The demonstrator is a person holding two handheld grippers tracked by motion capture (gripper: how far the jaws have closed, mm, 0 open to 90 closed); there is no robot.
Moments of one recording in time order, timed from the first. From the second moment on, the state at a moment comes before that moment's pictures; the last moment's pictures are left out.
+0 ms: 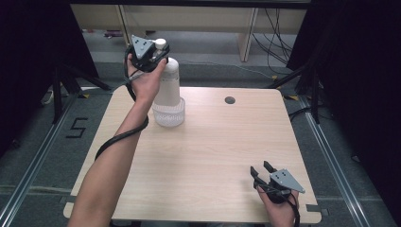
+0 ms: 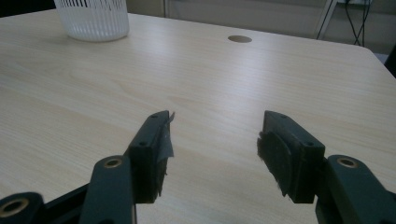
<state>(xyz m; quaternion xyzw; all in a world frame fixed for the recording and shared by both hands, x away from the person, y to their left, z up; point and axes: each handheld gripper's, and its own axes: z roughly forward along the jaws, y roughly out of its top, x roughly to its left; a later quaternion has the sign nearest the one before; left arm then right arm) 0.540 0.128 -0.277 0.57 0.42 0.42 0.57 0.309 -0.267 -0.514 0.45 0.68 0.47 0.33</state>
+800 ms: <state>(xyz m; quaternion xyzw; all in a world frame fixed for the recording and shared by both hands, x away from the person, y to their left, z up) 0.551 0.125 -0.293 0.58 0.42 0.42 0.56 0.309 -0.267 -0.514 0.46 0.68 0.47 0.33</state>
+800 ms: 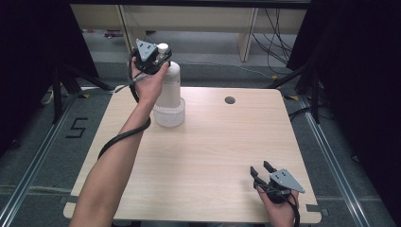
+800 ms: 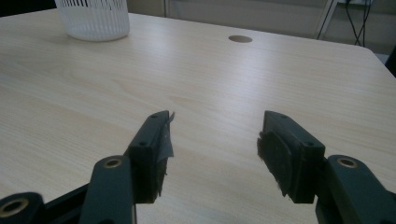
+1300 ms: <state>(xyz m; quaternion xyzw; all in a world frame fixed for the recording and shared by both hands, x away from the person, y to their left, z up) 0.553 0.126 -0.304 0.59 0.43 0.41 0.55 0.309 -0.268 -0.514 0.45 0.68 0.47 0.34</state>
